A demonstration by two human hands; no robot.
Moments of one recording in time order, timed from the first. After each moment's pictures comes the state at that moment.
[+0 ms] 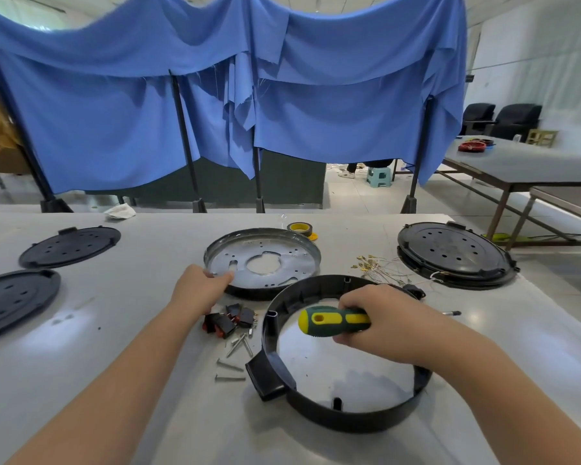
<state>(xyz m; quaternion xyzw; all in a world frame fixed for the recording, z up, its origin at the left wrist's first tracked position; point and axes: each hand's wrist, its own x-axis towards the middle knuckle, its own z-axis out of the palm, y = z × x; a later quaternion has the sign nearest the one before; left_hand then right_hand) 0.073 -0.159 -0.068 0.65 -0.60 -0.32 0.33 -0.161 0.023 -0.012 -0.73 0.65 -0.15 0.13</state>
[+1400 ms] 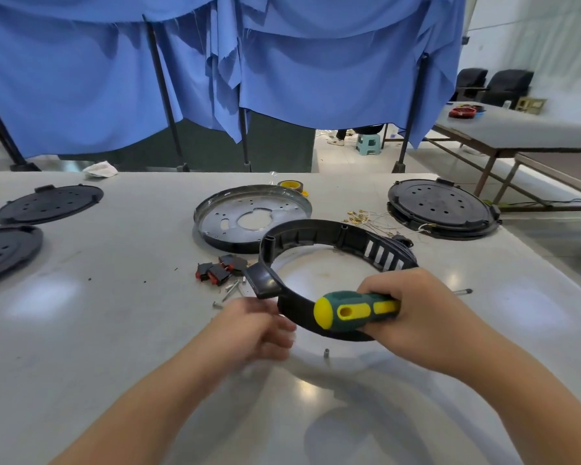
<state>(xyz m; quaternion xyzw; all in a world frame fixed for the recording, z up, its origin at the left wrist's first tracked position) 0.047 0.007 -0.075 0.49 -0.50 -0.66 0.27 -0.155 0.092 -0.038 -0.74 0.60 -0.29 0.08</state>
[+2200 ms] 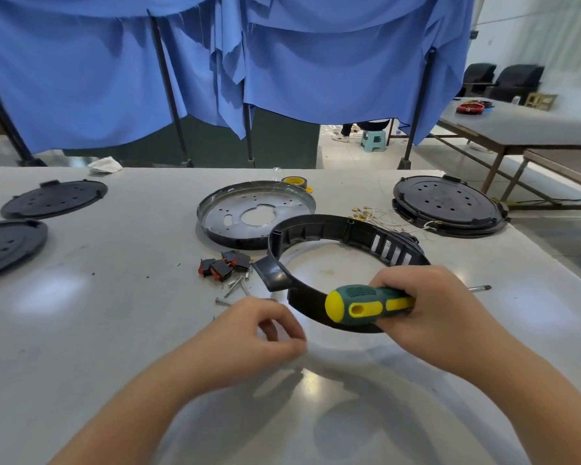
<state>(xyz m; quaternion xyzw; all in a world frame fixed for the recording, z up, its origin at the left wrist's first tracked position) 0.066 0.006 -0.077 0.38 -0.83 -0.38 0.15 -0.163 0.094 -0.043 -0.75 0.59 -0.31 0.02</state>
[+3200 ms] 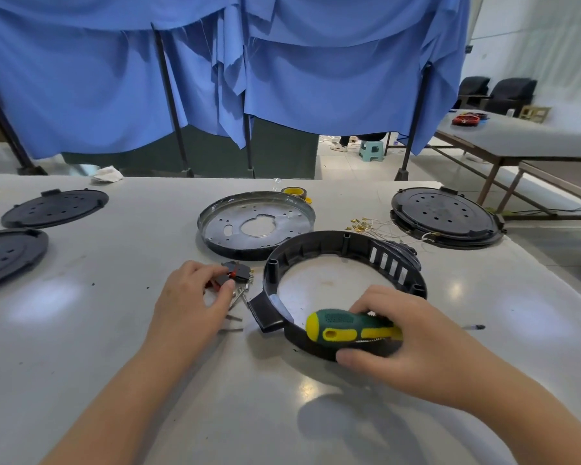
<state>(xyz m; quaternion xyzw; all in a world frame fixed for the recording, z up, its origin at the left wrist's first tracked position) 0.093 -0.045 -0.095 0.53 -0.75 -0.12 0.37 -0.151 0.100 -0.048 -0.75 0.59 -0.28 0.11</state>
